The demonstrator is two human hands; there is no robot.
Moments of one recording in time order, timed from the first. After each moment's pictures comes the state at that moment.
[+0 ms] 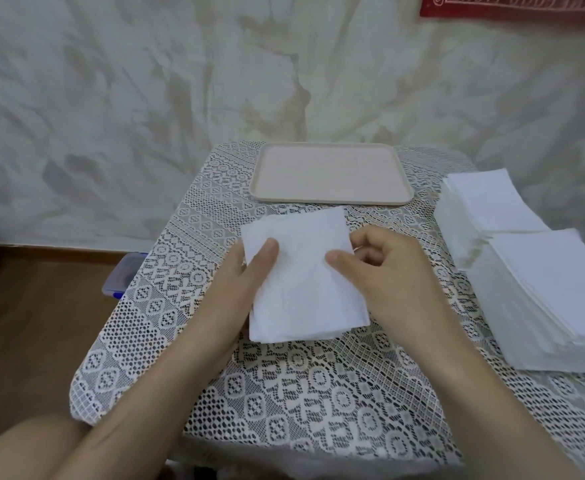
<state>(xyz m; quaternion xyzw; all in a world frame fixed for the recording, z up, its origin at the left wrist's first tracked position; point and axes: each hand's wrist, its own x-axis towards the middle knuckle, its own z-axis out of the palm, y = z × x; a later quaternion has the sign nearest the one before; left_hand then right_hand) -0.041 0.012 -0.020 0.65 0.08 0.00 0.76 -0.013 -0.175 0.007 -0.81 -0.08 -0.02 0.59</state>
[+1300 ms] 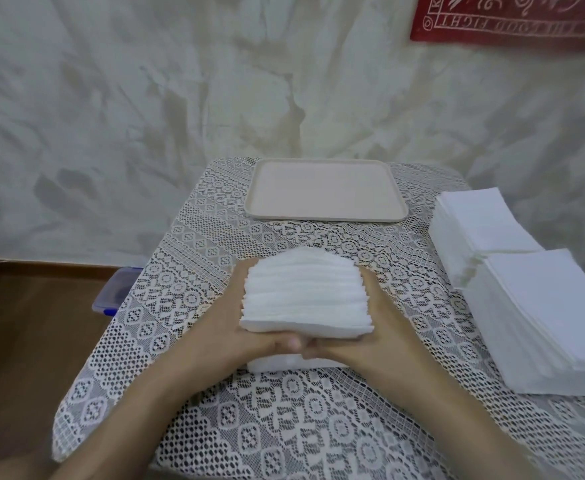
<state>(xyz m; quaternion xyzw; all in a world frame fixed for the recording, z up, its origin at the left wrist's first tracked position) -0.040 0.037 -0.025 0.82 -0.11 -0.05 0.56 -0.024 -0.187 -0.020 -0.84 -0.18 0.03 0.51</state>
